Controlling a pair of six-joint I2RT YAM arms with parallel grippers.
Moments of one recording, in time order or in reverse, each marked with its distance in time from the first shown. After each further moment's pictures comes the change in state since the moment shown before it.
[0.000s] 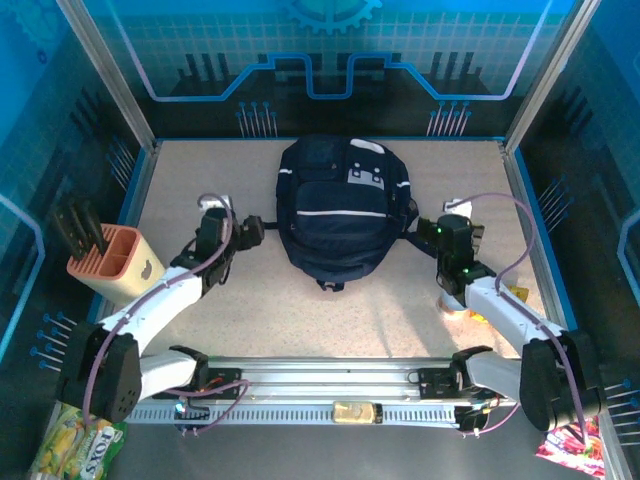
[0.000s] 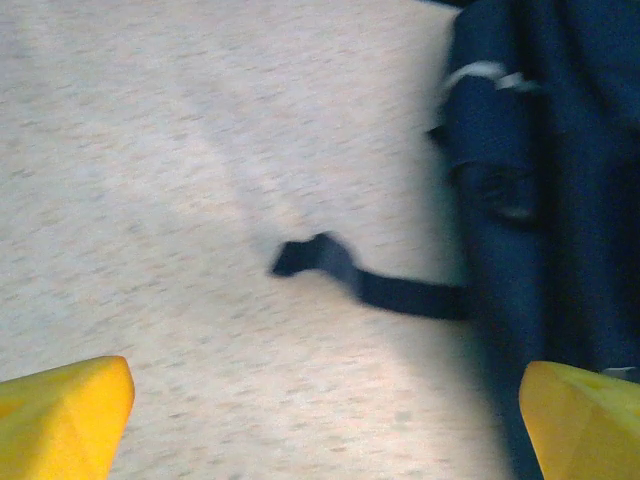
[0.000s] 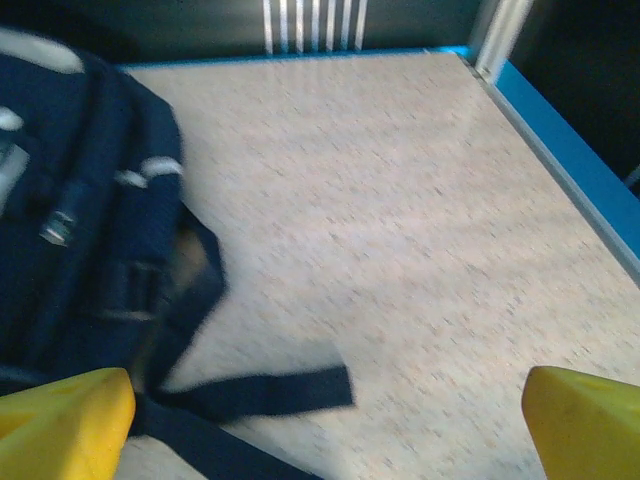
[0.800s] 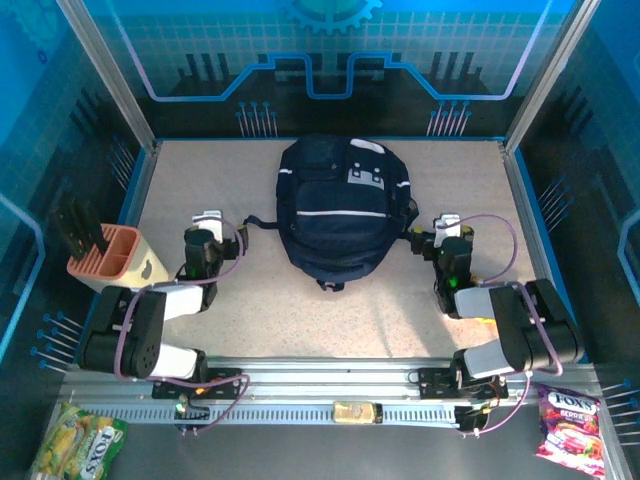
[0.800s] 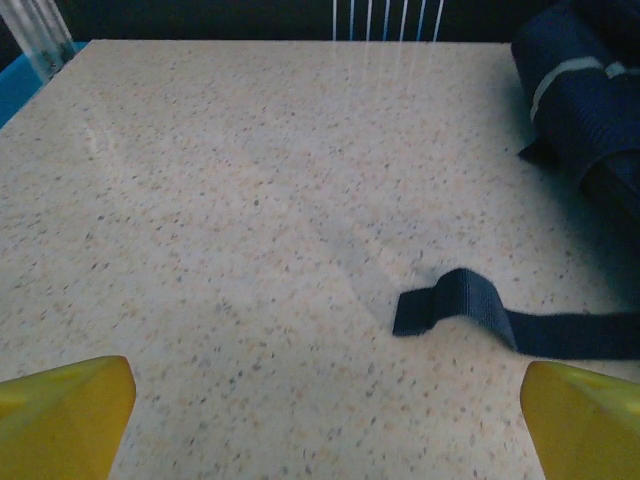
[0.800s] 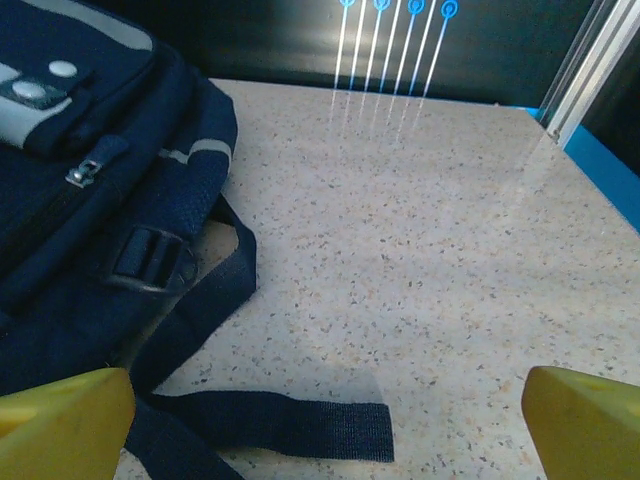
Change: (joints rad) left arm 0.207 0.236 -0.270 0.761 0.154 0.335; right arm -0.075 0.322 -0.238 0.777 -0.211 -0.220
